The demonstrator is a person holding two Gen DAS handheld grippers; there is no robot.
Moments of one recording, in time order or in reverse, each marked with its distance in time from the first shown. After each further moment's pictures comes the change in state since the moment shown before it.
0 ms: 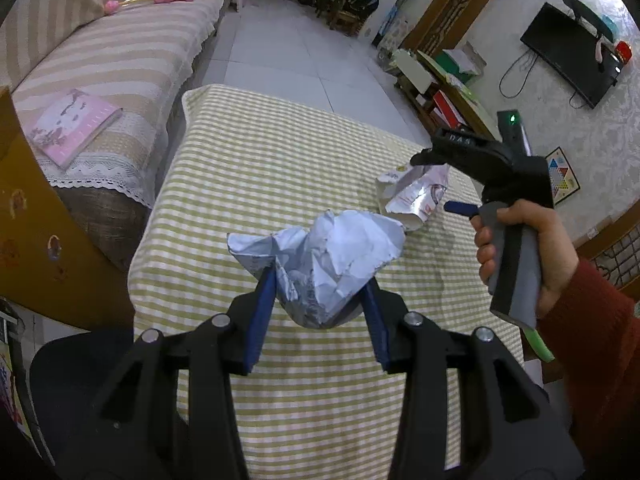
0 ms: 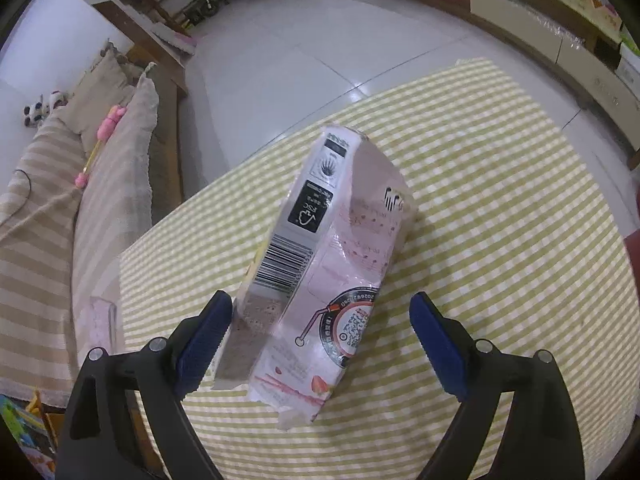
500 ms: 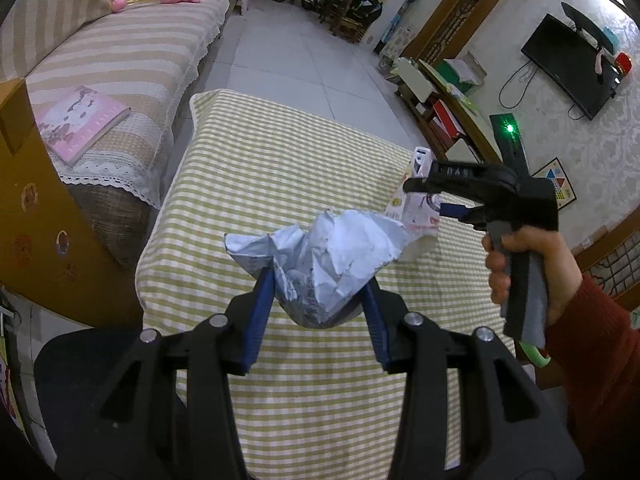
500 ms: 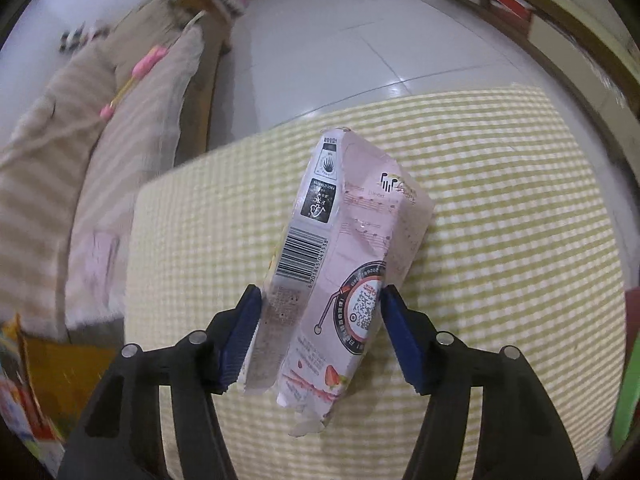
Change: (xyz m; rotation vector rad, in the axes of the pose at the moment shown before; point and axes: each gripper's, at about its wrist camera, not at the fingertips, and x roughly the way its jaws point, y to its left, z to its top) left arm -0.011 0.001 -0.004 -0.013 -0.014 -0.012; right arm -0.001 0.049 -0.026 -0.317 0.076 -0.035
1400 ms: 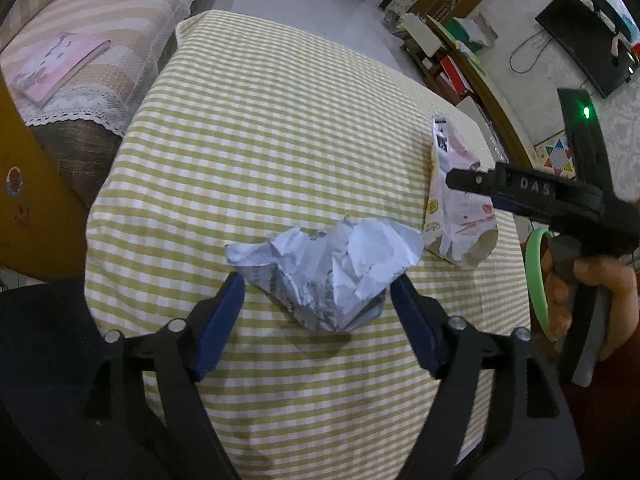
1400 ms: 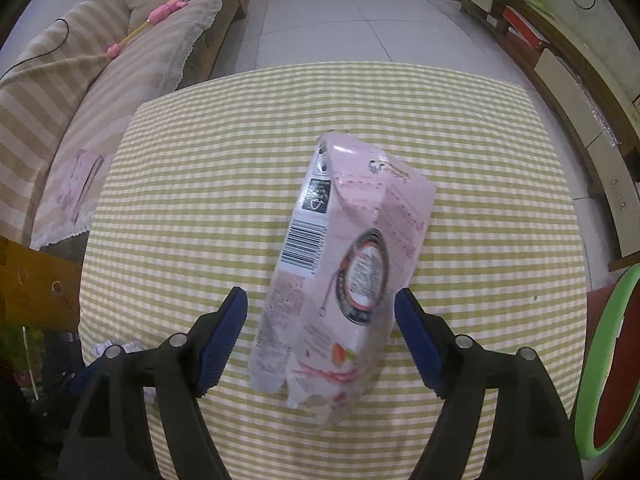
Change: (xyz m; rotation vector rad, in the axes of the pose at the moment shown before) left arm 0.061 0.006 -0.029 -0.013 0.179 -0.009; right arm -0.017 -0.011 -0.059 -0.103 0.028 -0.081
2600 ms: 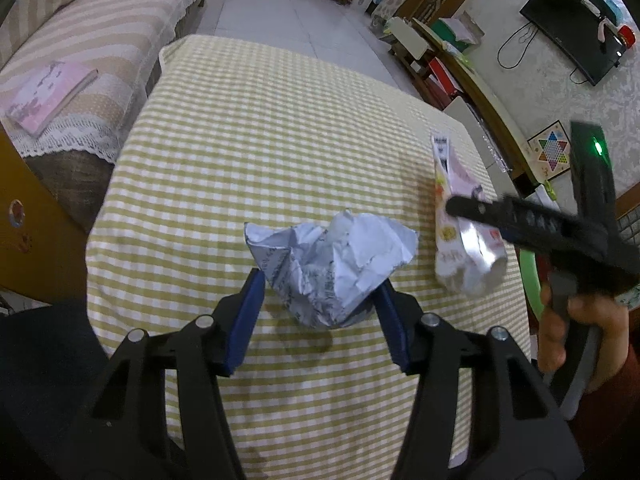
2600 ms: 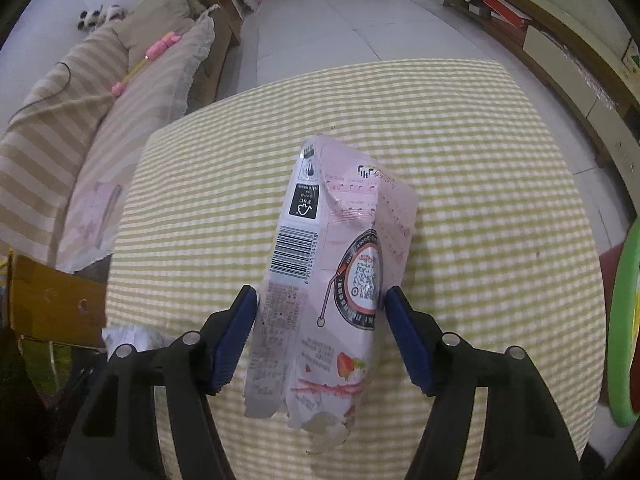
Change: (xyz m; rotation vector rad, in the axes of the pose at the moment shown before) left arm -0.014 -0.012 0.009 0.055 -0.048 0.004; right arm -0.024 -0.017 -0.035 0.118 -0.083 0.103
